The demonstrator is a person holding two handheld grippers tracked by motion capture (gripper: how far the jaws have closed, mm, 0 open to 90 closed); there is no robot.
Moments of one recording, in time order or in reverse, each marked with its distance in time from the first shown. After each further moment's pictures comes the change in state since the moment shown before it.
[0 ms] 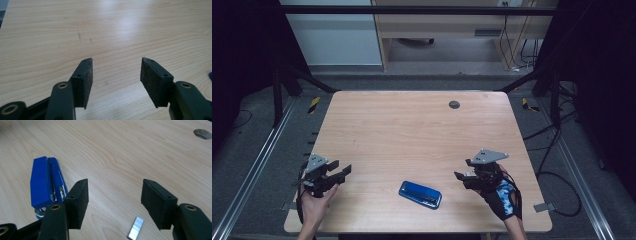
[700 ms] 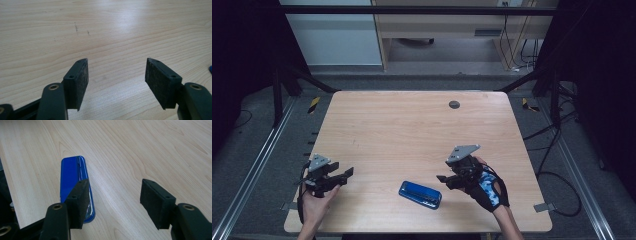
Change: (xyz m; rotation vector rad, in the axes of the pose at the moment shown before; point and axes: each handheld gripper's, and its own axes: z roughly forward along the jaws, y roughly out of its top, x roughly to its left) left arm -0.002 -0.001 0.005 0.056 -0.003 0.006; right arm 0.029 0.042 0.024 0.121 0.142 -0.153
